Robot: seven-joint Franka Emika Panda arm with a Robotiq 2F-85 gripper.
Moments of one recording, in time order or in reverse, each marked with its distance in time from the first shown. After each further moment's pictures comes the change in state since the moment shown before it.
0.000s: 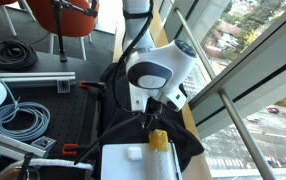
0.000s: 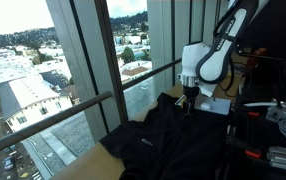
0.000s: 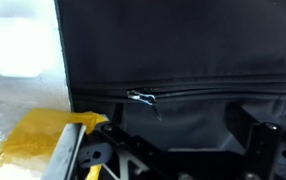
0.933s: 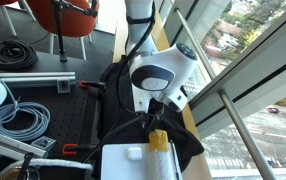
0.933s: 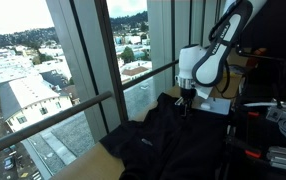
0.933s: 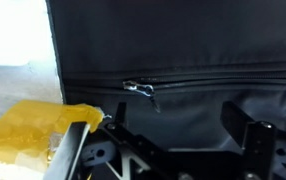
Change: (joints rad) arm 0.014 0.047 -0.006 0.052 0.000 0.000 0.012
